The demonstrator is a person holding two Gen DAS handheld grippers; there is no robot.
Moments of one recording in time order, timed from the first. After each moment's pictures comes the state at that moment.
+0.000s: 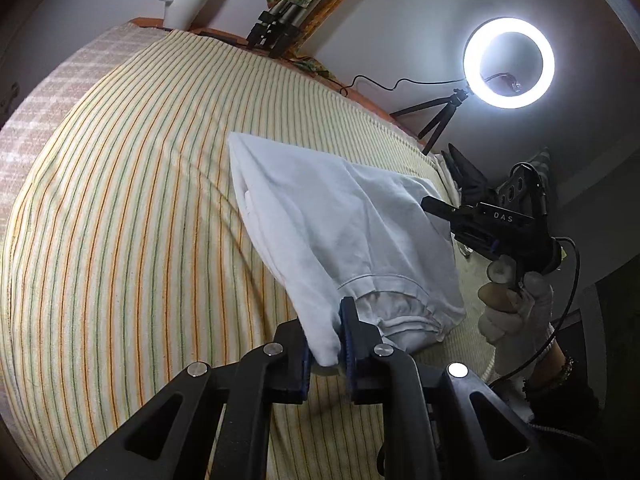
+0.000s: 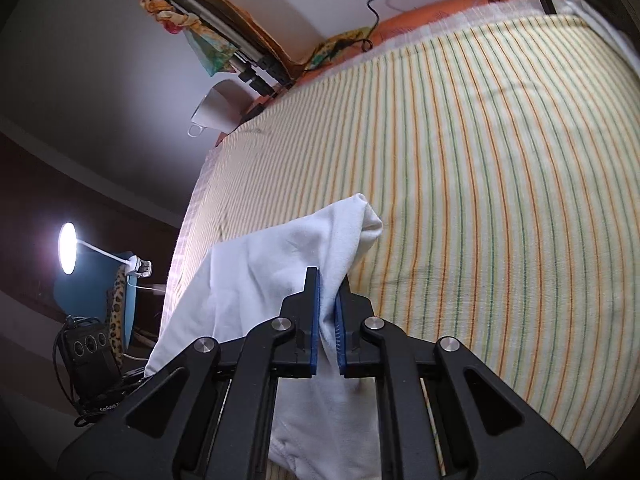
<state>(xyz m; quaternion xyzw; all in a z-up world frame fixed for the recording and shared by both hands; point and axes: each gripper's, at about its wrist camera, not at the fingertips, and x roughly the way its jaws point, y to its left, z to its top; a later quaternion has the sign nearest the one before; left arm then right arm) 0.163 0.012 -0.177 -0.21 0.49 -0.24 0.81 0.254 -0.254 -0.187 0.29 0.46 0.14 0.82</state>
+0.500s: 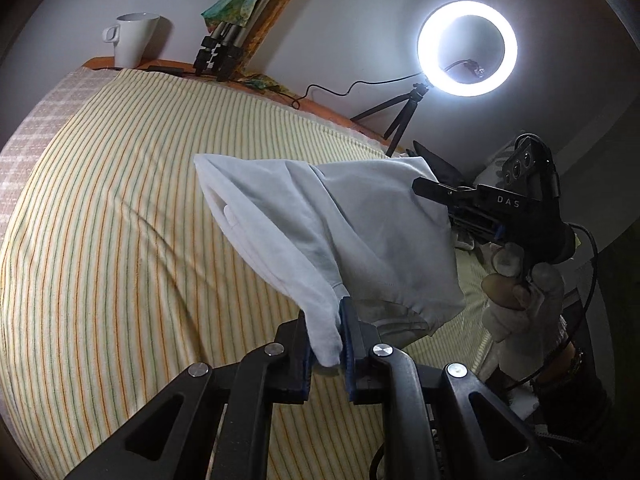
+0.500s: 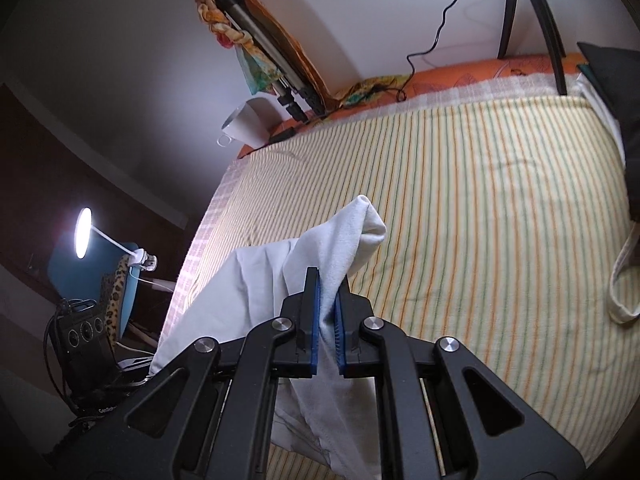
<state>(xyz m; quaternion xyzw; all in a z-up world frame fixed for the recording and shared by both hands) 0.168 -0.034 -0.149 -0.18 0.46 -0.27 0.82 0.237 -0.251 -0.123 0.24 0.43 0.15 0.86</state>
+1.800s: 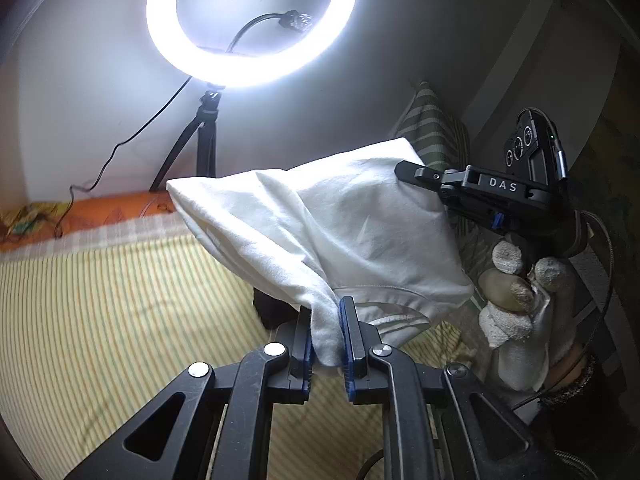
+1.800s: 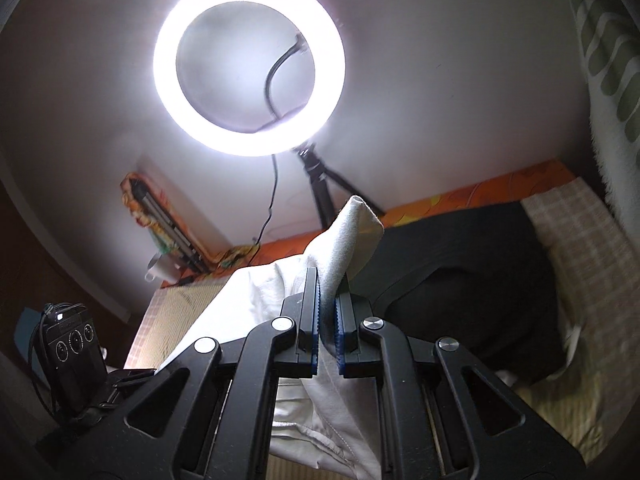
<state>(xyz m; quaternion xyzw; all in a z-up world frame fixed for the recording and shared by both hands) 0.290 -0.355 -0.070 -0.06 0.38 -0.42 0.82 0.189 -0.521 -0.002 0.23 0.29 -0.01 0.93</state>
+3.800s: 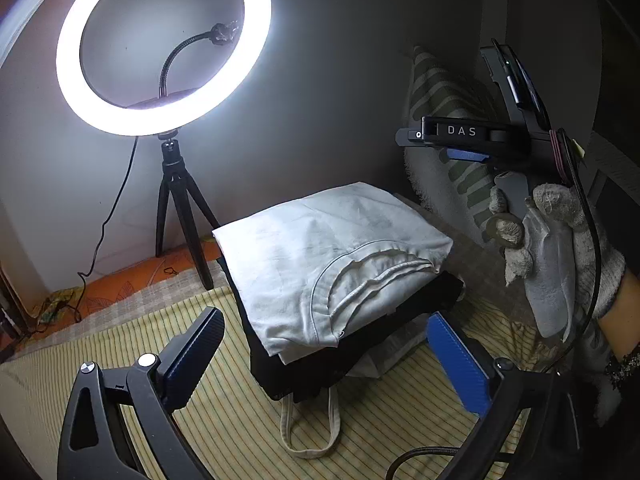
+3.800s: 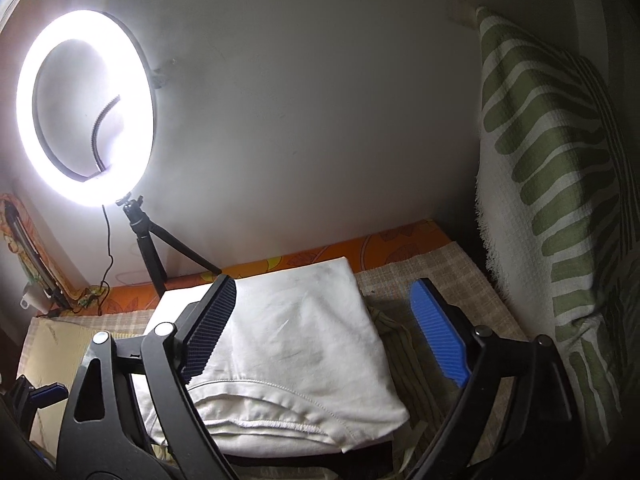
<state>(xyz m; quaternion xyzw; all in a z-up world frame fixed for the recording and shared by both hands) 0.277 -0.456 -0.067 0.08 0.32 -0.36 0.88 0.210 -0.623 -0.010 0.13 0.28 -0.22 0.93</state>
